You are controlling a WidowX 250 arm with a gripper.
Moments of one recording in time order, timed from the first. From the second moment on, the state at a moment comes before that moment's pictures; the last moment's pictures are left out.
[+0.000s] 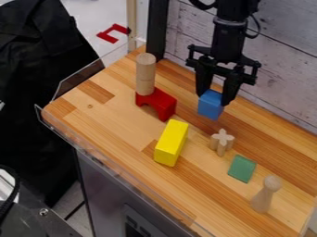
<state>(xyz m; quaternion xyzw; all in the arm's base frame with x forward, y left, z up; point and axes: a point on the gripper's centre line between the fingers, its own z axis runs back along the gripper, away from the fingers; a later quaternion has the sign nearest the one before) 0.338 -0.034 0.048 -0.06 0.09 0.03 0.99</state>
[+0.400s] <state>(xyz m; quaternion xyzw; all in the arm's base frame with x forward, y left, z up) 0.345 -0.025 0.038 -0.06 0.08 0.03 0.99</state>
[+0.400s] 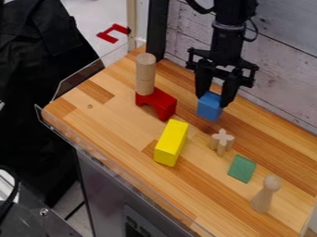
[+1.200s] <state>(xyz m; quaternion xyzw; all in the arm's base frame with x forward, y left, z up) 0.349 -0.011 0.015 -0.02 0.04 0.04 1.00</state>
